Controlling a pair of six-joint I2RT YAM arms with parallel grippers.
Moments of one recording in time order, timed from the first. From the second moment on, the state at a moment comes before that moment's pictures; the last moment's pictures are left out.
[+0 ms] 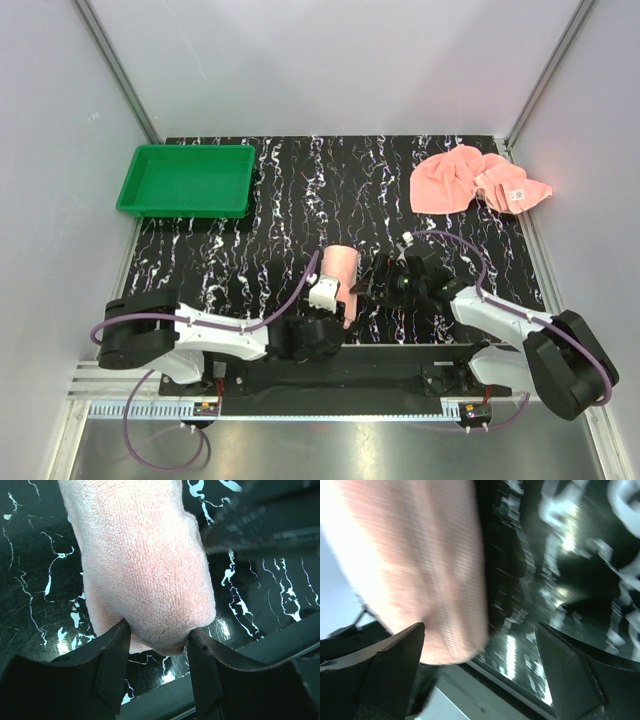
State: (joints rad) left arm -1.42 1.43 0.60 0.02 -0.72 -0.87; right arm 0.56 1.18 0.43 -0.04 -0.34 0.90
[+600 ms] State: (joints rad) left arm -1.41 1.47 0.62 0.05 -0.67 -0.83; right arm 0.57 1.50 0.41 0.55 -0.46 0.96
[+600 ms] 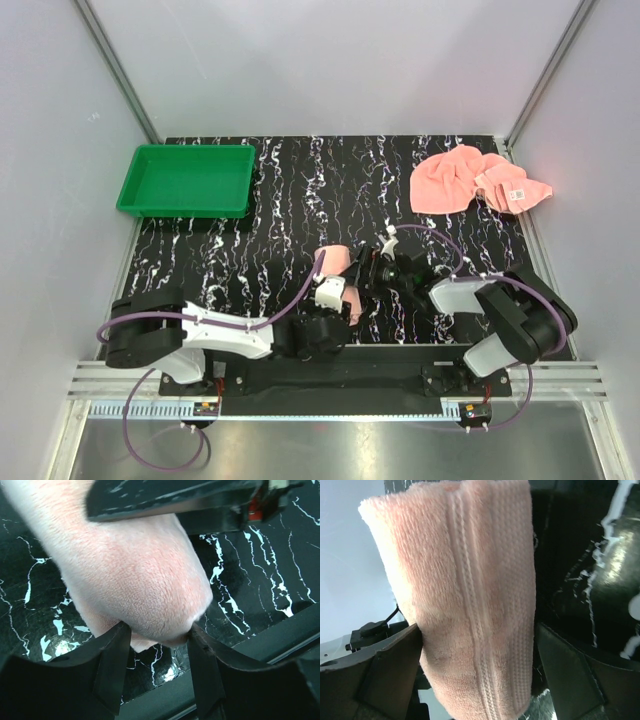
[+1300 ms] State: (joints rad) left arm -1.39 1.08 0.58 -0.15 -0.59 -0.86; right arm 0.59 1.52 0.42 0.60 -0.47 0.96
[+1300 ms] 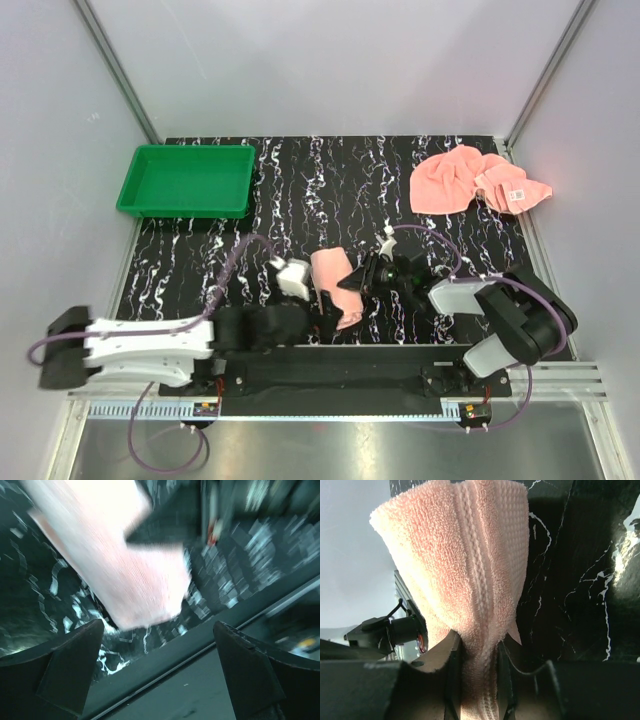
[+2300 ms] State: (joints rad) left arm -0.91 0.72 0.41 0.22 -0.23 -0.79; right arm 0.59 1.21 0.82 0.18 -0.56 0.97
